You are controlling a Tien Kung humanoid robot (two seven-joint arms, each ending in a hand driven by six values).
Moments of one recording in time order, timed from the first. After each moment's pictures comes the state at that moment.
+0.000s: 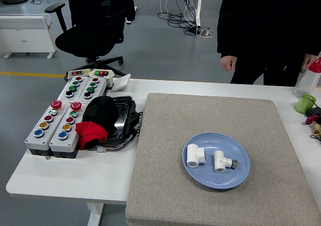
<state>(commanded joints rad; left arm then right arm) -0.24 0.02 -1.10 -0.30 1.53 0.04 0.53 0.05 -0.30 1.60 1.37 -0.48 -0.11 0.04</state>
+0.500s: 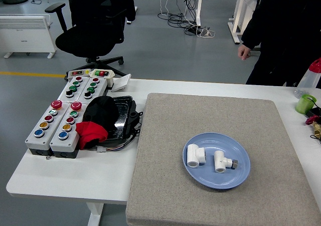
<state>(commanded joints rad) -0.24 0.02 -1.11 -0.30 1.54 0.05 0.52 0.06 -0.30 1.59 1.40 -0.45 -0.11 0.02</state>
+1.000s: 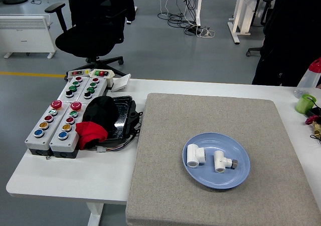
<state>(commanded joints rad) -0.24 0.02 -1.11 -0.30 1.54 0.04 0.52 0.06 -0.30 1.59 1.39 -0.45 -0.11 0.02</state>
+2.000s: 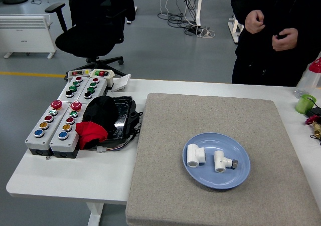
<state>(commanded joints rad) -0.24 0.02 -1.12 -0.30 1.54 0.04 0.52 0.05 -0.30 1.58 1.39 -0.46 -0.12 0.02</state>
